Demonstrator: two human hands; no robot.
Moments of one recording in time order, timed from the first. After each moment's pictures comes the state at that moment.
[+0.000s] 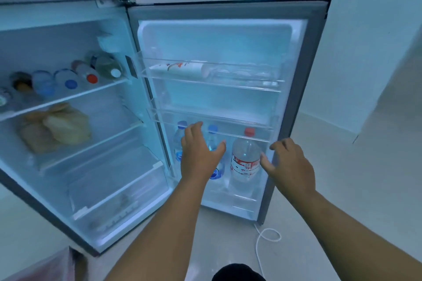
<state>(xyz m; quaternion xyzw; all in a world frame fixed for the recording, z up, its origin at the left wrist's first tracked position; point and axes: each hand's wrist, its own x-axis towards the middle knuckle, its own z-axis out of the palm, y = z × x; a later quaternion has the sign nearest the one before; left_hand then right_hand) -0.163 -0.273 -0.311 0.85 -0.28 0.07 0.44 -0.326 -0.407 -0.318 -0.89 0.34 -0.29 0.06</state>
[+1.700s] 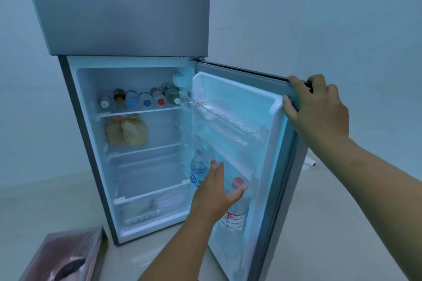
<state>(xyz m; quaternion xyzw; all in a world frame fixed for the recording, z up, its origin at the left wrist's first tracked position) -0.255 -0.218 -0.275 0.90 -0.27 0.03 0.34 -0.328 -0.410 -0.089 -0.87 0.17 -0.46 -0.07</state>
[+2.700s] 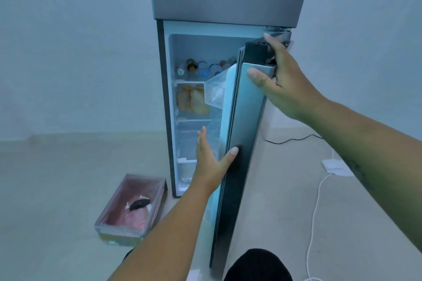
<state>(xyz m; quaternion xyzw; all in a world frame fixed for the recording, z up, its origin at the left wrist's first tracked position) -0.247 -0.046 -0.287 0.78 -0.09 0.09 0.61 -0.250 -0.213 -0.094 -0.89 -0.19 -0.27 0.32</state>
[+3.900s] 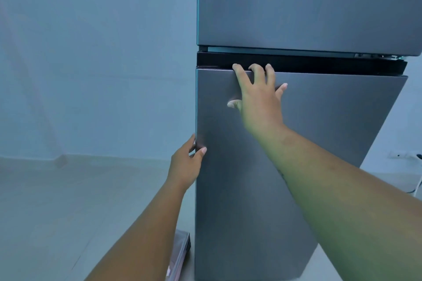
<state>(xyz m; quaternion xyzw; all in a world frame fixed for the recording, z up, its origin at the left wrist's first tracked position) 0.006 0.109 -0.256 0.79 0.02 0.13 0.60 0.031 -0.052 -0.115 -0.92 -0.09 -0.37 0.10</state>
